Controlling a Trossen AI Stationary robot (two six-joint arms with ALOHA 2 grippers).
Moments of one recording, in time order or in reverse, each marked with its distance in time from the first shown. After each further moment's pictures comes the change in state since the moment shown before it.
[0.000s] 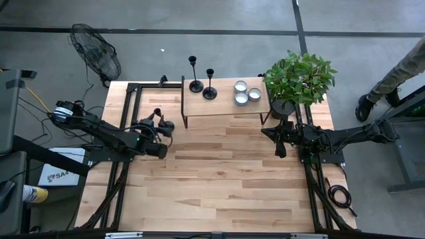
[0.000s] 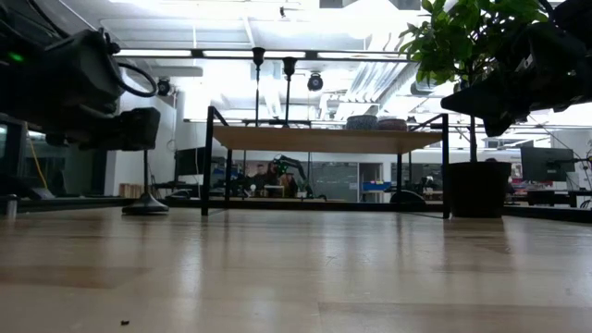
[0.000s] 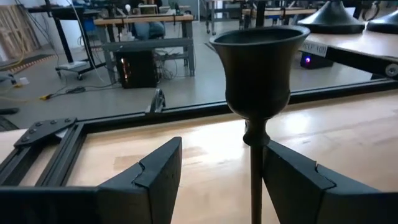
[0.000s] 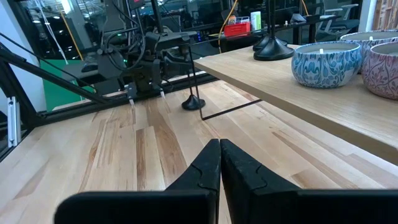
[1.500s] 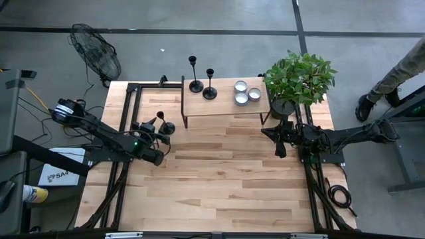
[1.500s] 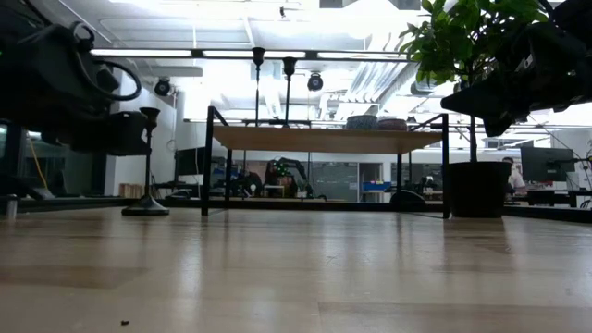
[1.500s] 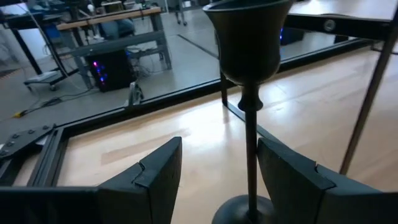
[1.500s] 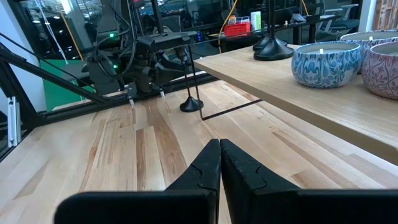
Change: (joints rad) left arm -0.130 -0.010 0.000 -0.117 0.052 -0.002; right arm 0.000 0.000 0.000 0.000 0.000 0.000
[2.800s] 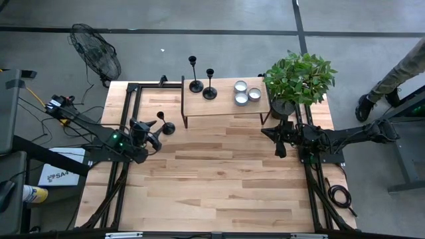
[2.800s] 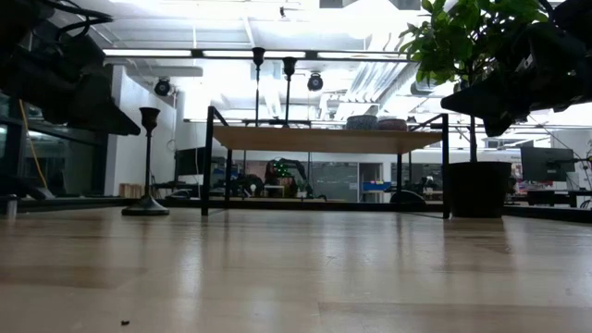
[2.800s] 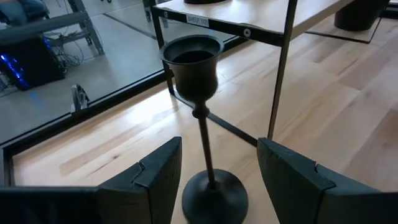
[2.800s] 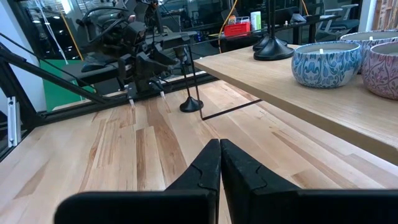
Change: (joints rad) left arm -0.138 -0.527 0.000 -0.199 0.184 0.339; right arm 0.000 0.000 0.000 0.000 0.000 0.000
